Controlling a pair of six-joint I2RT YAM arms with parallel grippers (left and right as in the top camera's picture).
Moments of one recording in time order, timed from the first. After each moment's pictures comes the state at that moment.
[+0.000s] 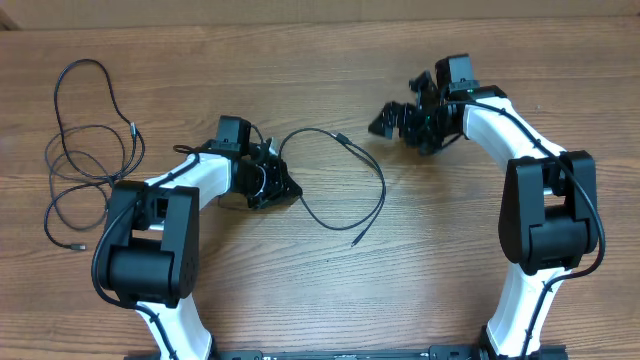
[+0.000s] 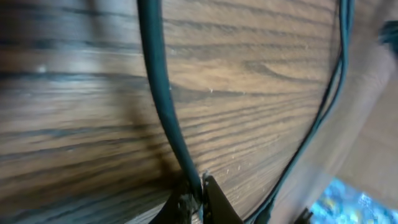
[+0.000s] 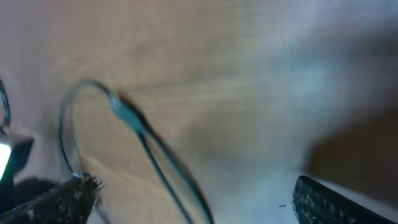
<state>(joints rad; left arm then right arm) -0.13 1.97 1.04 -0.43 0.74 -0.39 0.12 2.11 1.48 -0.67 -0.56 0.29</state>
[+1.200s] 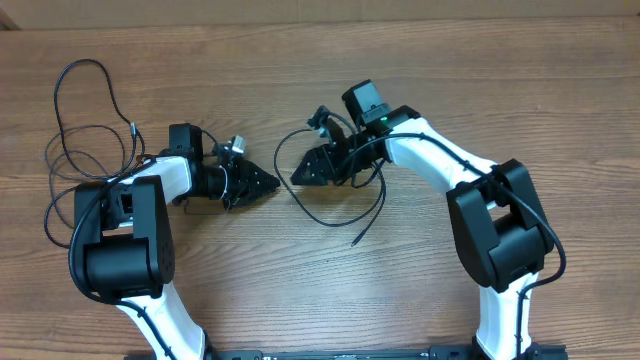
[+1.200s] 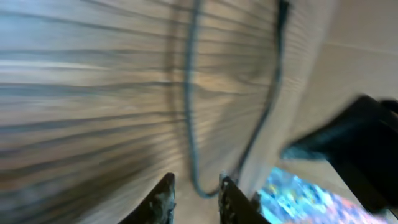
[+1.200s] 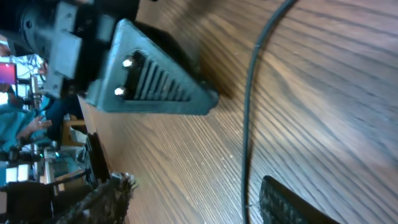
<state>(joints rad) 0.08 2.00 1.02 -0.45 0.96 -0.30 0.48 2.11 1.48 -0.60 -0.85 0.07</state>
